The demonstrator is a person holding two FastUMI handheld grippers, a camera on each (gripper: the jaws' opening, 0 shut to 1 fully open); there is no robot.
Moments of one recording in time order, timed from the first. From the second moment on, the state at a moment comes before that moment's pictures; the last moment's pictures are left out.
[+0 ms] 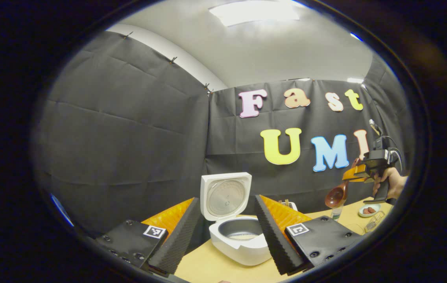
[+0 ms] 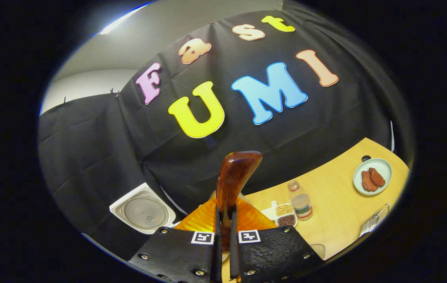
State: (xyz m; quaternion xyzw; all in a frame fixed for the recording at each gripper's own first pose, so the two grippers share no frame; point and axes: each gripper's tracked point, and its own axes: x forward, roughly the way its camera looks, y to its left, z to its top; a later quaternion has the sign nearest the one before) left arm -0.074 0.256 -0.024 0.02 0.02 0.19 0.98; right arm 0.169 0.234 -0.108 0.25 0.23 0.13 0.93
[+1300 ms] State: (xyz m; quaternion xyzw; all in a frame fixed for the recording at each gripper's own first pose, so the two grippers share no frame) left arm -0.035 0.118 -0.004 0.04 0.02 0.11 0.99; right arm 0.111 -0.066 -0.226 0.18 0.27 -0.07 0.94
